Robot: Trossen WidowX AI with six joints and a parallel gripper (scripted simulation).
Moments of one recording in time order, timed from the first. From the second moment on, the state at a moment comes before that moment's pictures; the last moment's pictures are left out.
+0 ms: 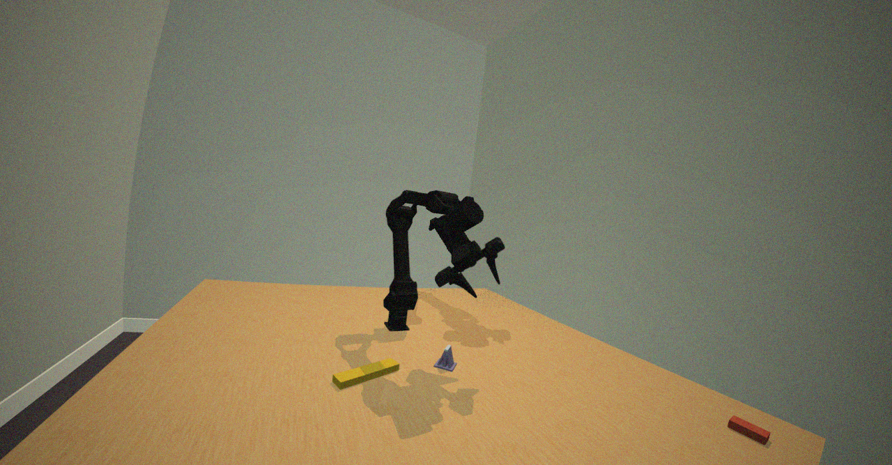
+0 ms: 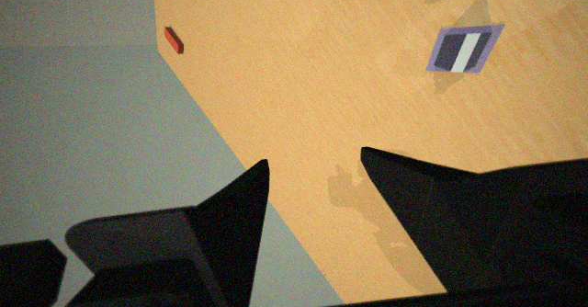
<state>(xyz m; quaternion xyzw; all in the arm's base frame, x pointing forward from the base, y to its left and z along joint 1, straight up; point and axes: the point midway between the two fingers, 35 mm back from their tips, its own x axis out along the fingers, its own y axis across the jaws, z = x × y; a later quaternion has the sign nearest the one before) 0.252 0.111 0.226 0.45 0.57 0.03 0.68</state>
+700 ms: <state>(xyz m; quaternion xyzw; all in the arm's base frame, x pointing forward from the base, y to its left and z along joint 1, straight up) 0.301 -0.009 0.181 0.44 0.55 -0.18 0.68</state>
